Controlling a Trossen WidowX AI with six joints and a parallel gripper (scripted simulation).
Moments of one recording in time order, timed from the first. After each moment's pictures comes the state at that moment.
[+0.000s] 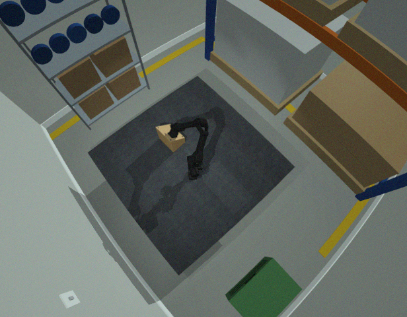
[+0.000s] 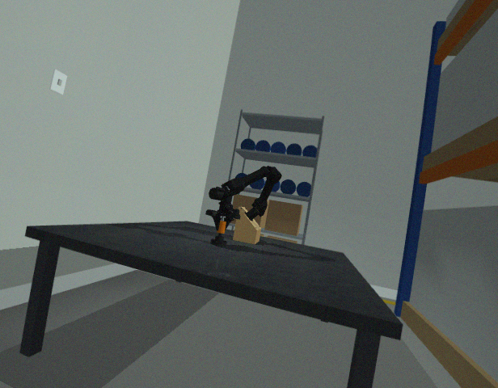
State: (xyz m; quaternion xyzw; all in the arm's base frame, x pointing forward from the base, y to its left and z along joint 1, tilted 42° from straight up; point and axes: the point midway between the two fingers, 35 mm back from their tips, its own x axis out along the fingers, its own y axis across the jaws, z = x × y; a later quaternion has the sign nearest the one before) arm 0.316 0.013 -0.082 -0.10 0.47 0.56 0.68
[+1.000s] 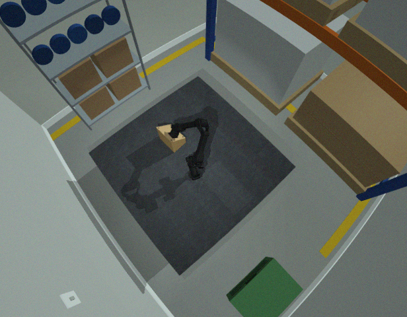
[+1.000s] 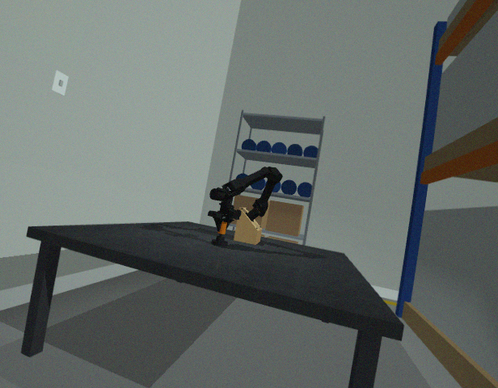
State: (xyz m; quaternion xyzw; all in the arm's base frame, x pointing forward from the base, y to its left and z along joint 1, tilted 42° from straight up) arm 0.316 0.014 -0.083 -0.17 0.42 0.60 0.66
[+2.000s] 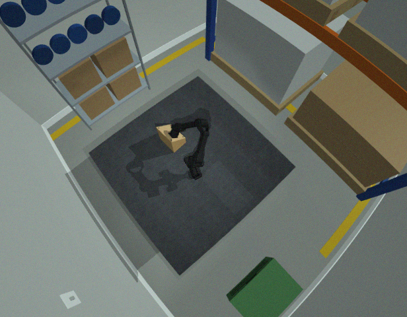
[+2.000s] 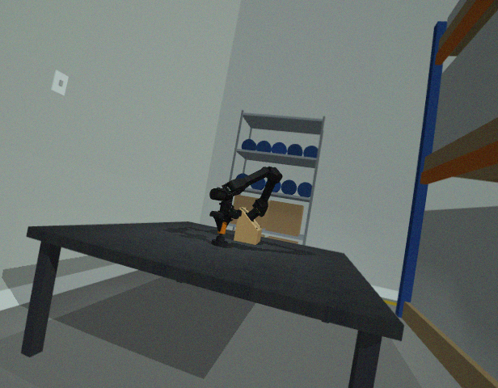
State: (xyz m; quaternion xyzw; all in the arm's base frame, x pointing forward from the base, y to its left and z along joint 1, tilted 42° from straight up) arm 0.316 0.013 -0.083 -0.24 0.35 0.64 0.64
